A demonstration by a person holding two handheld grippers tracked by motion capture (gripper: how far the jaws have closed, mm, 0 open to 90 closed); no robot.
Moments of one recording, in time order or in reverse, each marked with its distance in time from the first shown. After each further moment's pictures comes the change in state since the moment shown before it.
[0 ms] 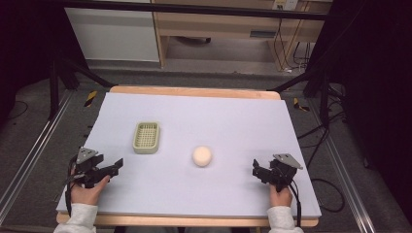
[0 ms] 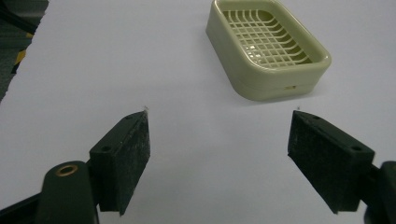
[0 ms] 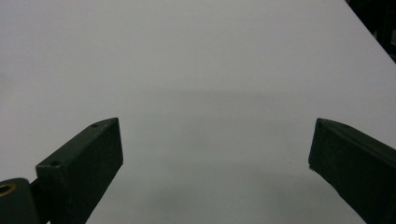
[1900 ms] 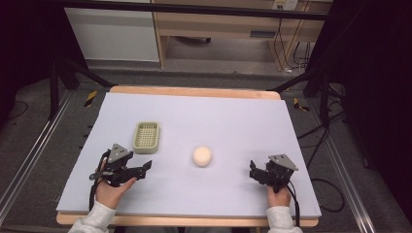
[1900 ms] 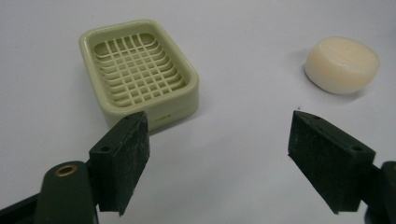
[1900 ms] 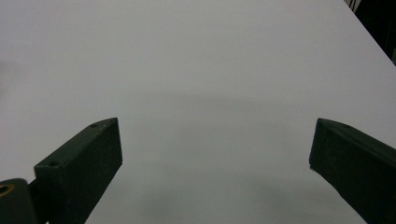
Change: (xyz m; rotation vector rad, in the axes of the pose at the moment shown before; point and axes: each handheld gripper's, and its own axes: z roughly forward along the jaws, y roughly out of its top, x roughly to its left) left arm -0.079 0.024 0.012 0.001 -0.166 0.166; right arm 0.008 -0.003 0.001 -0.020 0.011 -0.078
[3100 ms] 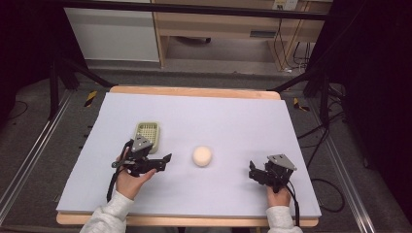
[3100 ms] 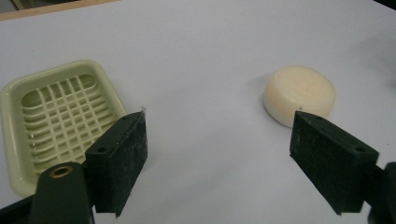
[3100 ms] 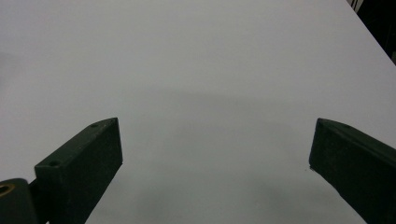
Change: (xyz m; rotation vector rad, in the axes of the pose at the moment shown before) left arm -0.037 0.037 0.030 -0.001 -0.069 0.050; right arm 0.001 -0.001 0.001 0.005 0.000 -0.030
